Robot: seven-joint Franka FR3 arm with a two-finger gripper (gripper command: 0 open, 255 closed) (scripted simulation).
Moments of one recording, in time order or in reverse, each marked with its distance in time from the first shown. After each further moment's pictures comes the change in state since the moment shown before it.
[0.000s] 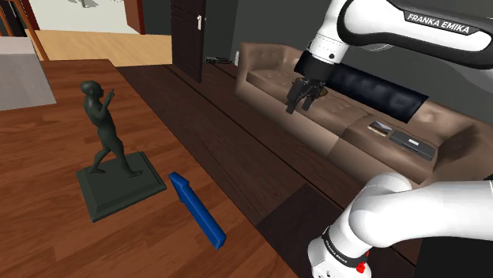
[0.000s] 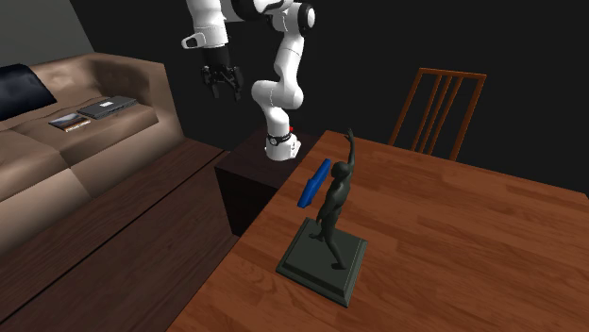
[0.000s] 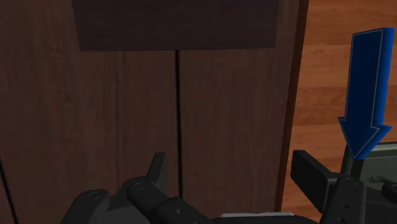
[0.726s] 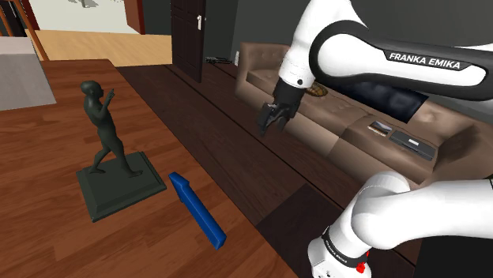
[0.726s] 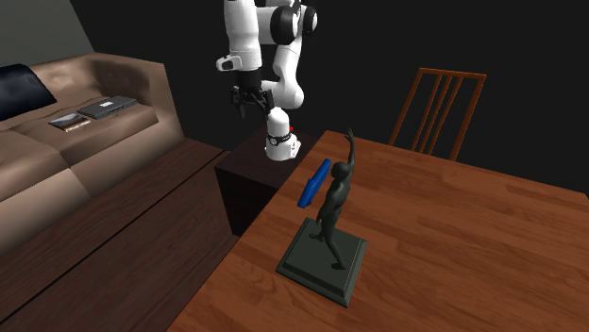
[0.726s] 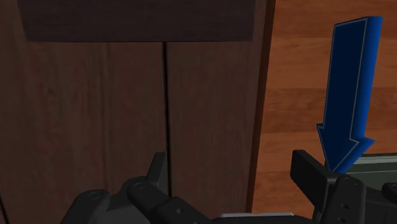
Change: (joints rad) arm 0.071 -0.011 0.212 -0.141 0.091 0.182 0.194
